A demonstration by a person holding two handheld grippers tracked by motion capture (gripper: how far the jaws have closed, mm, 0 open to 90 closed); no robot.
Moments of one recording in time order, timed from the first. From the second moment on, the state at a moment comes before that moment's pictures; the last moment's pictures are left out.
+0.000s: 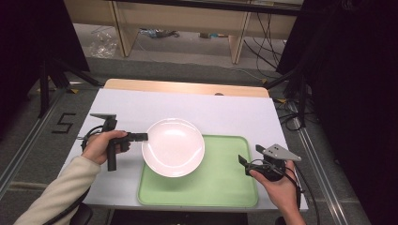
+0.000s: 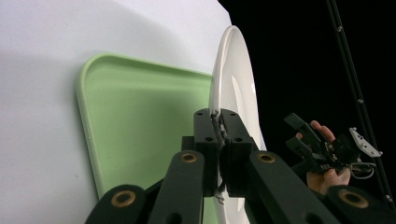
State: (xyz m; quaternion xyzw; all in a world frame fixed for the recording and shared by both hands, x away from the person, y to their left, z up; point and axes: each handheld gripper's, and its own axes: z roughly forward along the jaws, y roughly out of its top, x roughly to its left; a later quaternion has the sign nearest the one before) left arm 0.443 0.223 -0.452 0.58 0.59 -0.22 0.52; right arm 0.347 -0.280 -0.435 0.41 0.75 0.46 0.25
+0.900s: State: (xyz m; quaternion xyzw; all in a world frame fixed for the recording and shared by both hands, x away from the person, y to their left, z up) left arm 0.444 0.211 -0.455 0.59 0.58 -0.23 0.51; right arm 0.348 -0.281 -0.435 0.41 0.75 0.46 0.25
